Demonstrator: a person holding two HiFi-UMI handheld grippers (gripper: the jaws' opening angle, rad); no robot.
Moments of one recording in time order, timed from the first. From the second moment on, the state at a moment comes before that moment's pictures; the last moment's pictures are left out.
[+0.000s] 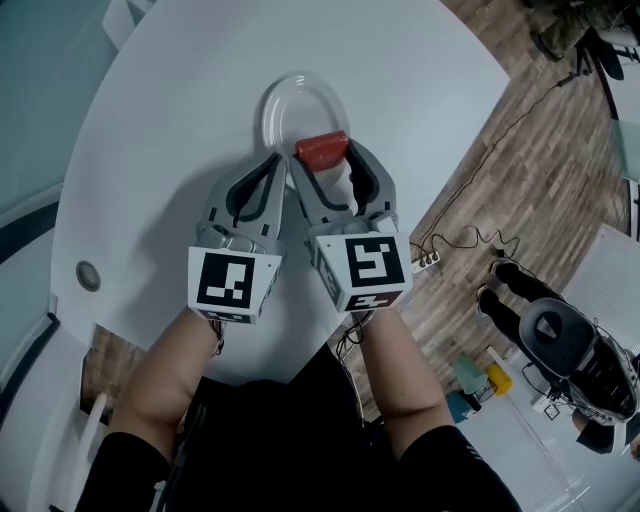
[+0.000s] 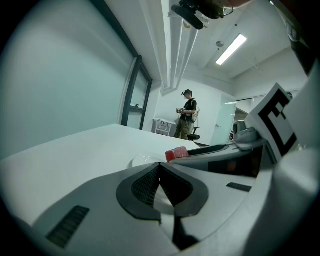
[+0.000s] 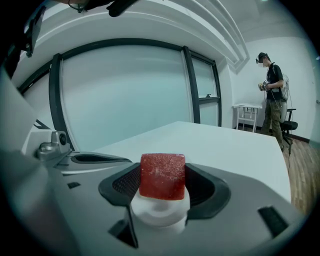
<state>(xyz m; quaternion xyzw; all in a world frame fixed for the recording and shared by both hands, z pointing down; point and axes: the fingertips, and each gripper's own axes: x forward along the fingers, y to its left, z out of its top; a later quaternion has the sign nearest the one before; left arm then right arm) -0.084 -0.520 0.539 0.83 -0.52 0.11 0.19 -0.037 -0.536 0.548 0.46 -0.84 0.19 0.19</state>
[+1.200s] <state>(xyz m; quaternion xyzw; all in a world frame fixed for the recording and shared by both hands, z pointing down) -0.090 -0.521 0.551 0.82 -0.53 0.10 0.20 -0.046 -0.547 0.585 0.44 -0.82 0.22 0.30</state>
